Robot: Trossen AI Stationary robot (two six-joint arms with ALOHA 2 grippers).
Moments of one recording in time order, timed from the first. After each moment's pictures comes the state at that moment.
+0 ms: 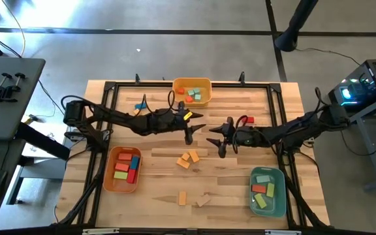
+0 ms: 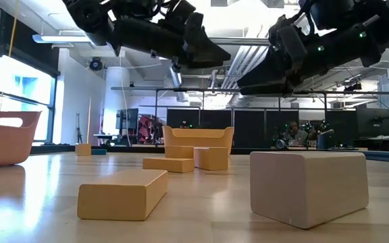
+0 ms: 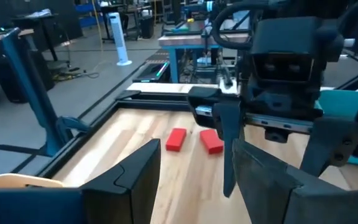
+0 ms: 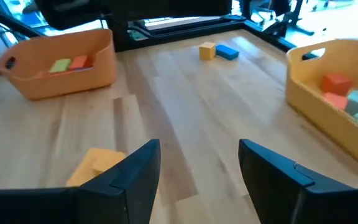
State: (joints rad) left arm 0.08 1.70 0.89 0.66 -0.17 0.06; right arm 0.08 1.36 0.45 0.57 0.32 0.19
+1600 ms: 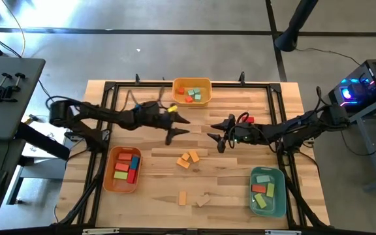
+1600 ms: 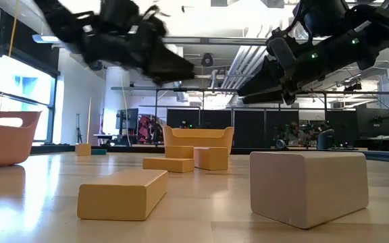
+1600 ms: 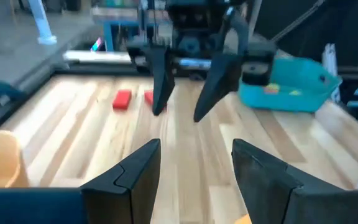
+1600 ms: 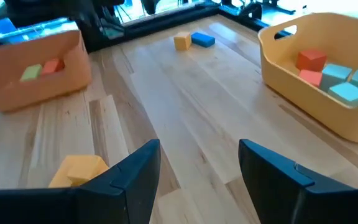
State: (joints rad) left arm 0.21 1.49 0.63 0.62 0.27 0.03; right arm 0.03 1.36 0.45 0.52 0.33 0.29
